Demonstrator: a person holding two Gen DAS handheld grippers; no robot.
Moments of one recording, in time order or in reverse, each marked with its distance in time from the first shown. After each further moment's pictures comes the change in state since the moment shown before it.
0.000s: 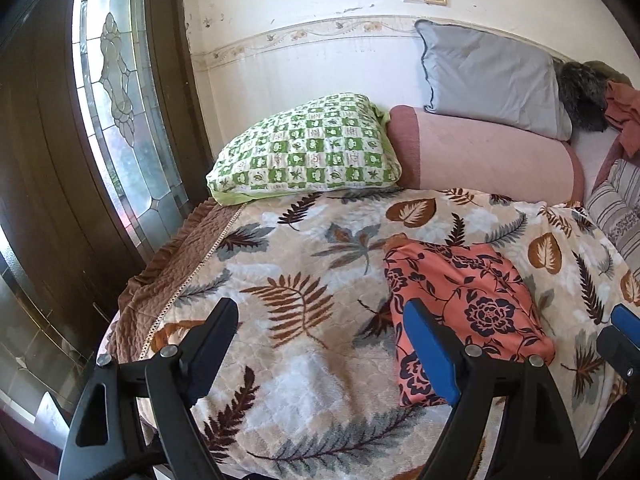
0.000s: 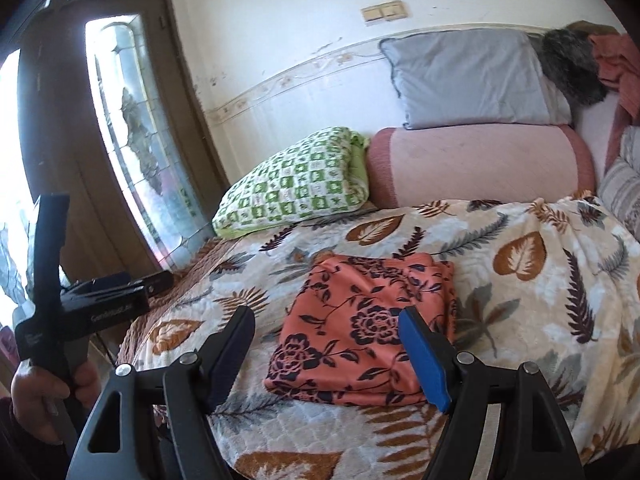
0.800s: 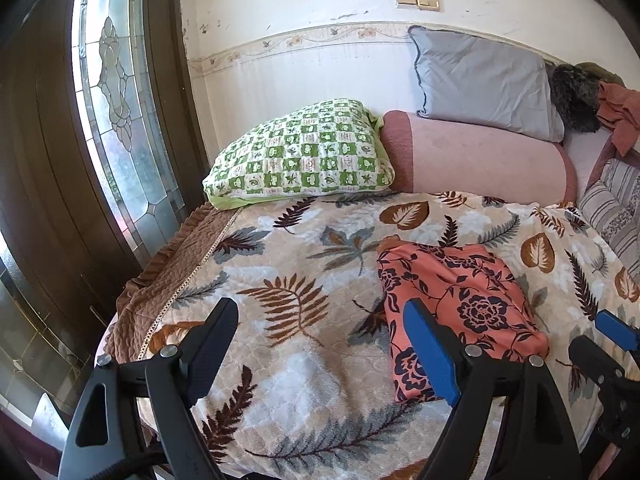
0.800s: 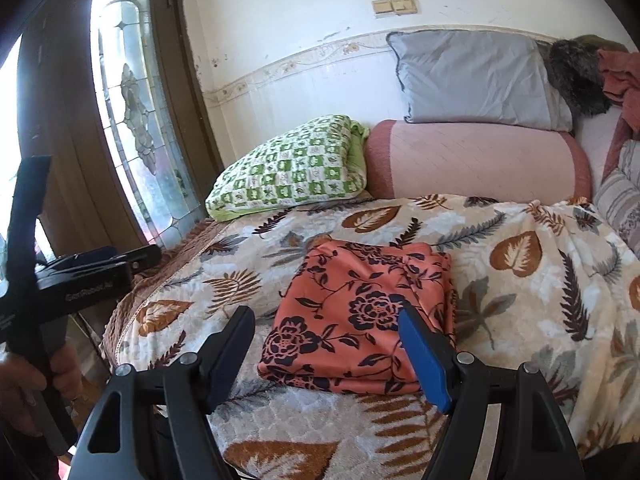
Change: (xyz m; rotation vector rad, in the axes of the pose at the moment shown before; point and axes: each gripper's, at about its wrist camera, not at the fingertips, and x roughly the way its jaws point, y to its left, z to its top) left arm -0.011 -0.002 -0.005 0.009 -0.023 -0.021; right arm 0.008 0.011 -0.013 -0.040 0.035 -0.058
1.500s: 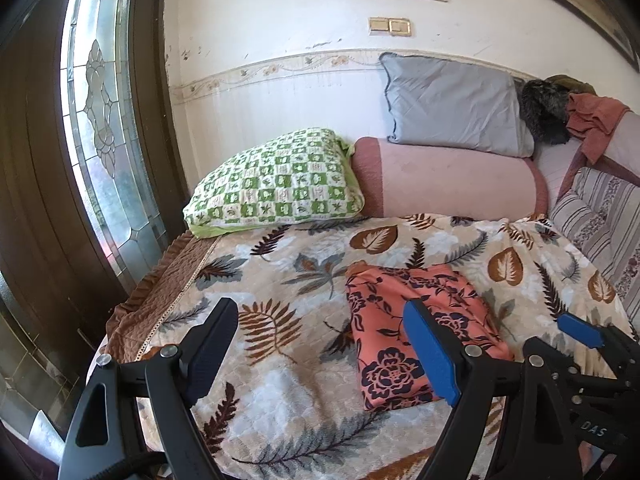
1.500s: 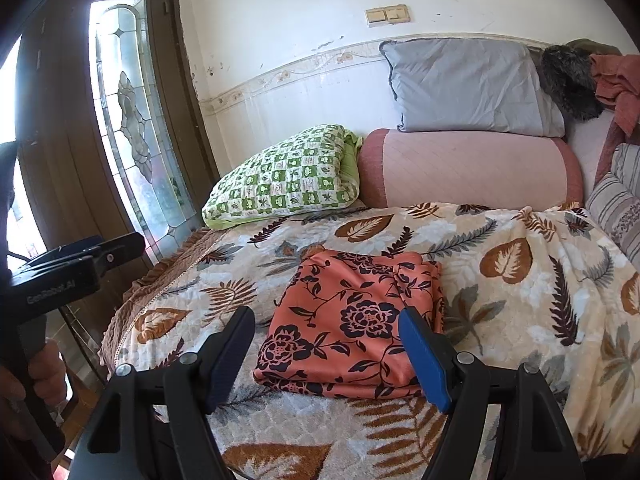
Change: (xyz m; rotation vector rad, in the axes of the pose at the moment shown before) left arm -0.040 -0.014 0.010 0.026 -0.092 -0.091; right arm -0.011 -0.004 0.007 -0.002 -0.025 -0.010
